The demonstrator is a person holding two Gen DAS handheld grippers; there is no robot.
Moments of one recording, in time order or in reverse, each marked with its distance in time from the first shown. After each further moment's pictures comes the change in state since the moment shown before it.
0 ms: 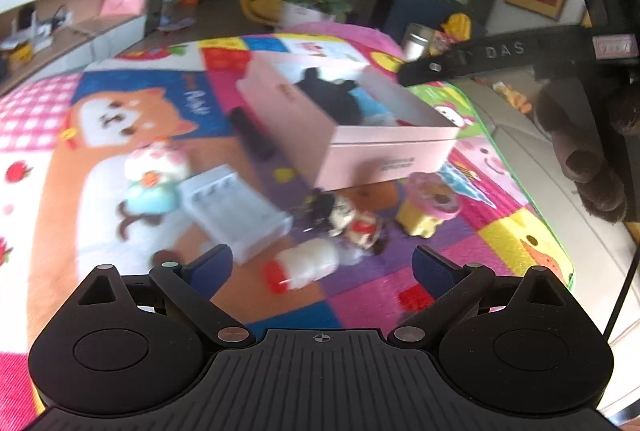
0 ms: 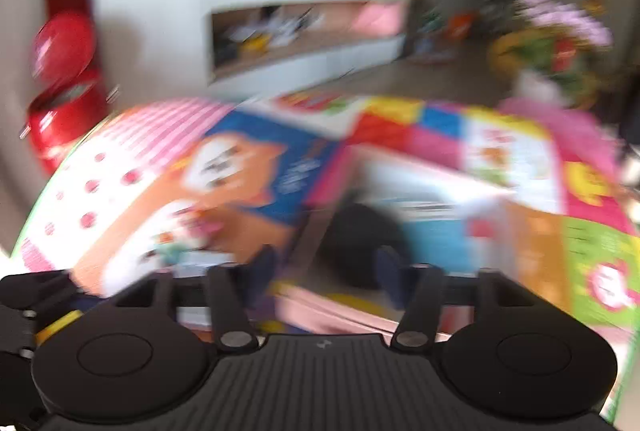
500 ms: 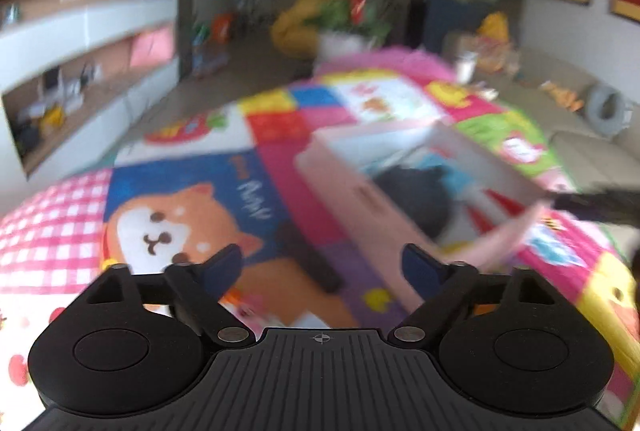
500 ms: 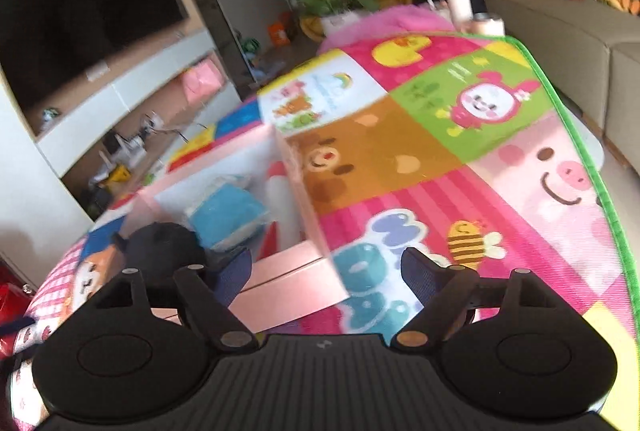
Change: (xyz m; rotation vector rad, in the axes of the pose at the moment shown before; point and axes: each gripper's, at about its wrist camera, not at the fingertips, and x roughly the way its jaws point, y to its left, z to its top) left arm 0.058 0.046 0.094 0.063 -0.021 0.190; right arm 0.019 -0.113 -0.093 0.588 -0.124 -0.129
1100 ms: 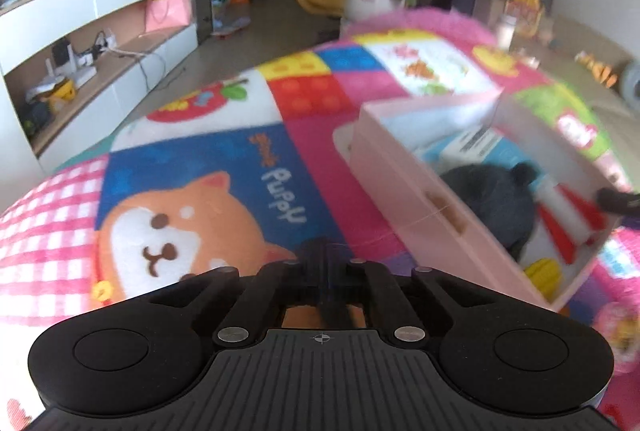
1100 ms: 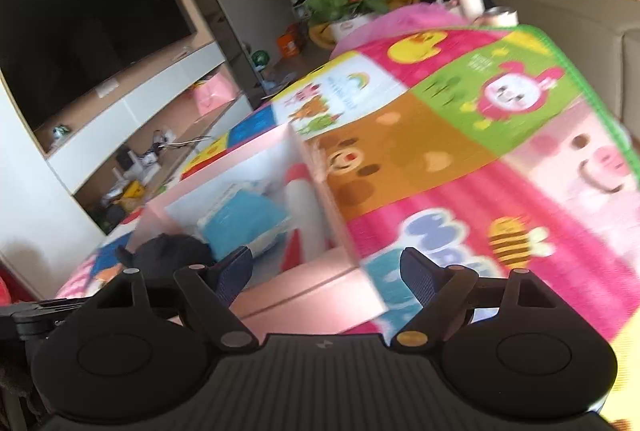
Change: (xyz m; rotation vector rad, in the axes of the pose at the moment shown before) left arm 0.044 0.016 0.019 0.022 0.073 0.054; right arm 0.041 0.001 0.000 0.097 0.009 0.081
